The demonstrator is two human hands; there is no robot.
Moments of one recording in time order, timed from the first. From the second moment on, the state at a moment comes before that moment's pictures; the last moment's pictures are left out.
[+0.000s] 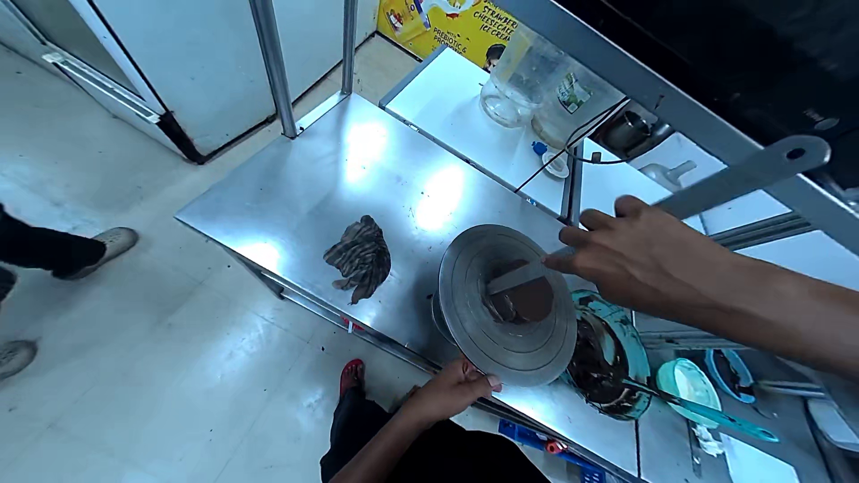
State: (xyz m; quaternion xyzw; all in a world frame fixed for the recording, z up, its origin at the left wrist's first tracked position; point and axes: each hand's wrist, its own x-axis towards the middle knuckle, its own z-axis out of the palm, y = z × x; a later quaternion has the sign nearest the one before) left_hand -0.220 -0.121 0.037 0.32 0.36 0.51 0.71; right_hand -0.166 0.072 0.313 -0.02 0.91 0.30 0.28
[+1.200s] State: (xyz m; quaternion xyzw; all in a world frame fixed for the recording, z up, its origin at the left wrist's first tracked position) left_hand -0.296 -0.084 0.054 0.14 0.53 0.70 0.45; right_hand -0.138 0.050 0.311 0.00 0.92 0.29 0.26
